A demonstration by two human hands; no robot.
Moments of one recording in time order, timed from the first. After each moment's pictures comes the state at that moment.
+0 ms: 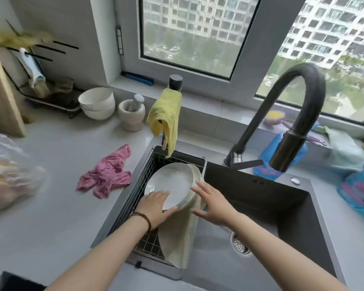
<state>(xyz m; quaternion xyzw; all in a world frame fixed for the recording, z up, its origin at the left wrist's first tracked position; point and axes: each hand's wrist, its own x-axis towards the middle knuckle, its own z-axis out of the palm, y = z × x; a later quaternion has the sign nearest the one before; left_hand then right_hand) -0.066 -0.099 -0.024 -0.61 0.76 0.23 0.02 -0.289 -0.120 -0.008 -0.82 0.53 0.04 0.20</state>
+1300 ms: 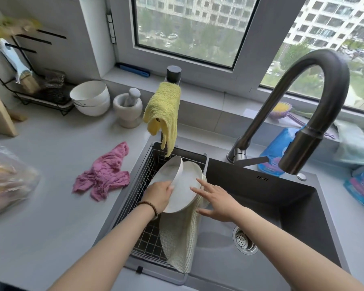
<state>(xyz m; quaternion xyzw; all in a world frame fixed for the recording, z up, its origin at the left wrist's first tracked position) -0.076 -0.136 -0.016 -0.65 0.69 0.31 -0.13 -0.300 -0.143 -0.020 -0.84 0.50 0.12 0.20</state>
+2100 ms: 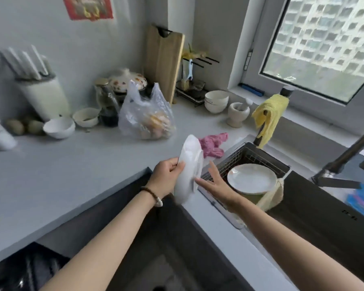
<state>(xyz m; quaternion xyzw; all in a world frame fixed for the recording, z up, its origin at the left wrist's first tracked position) 0.014 0.149 0.110 -0.71 0.39 0.31 -0.50 -0.133 0.033 0.067 -0.69 0.34 -0.09 0.63</state>
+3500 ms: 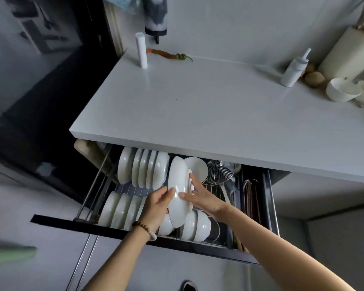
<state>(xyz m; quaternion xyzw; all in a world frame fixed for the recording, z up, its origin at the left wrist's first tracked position) 0.155 0.926 -0.045 -0.69 -0.12 0.18 -0.69 0.183 0.752 -0.076 -0.67 0.05 0.36 0.65</state>
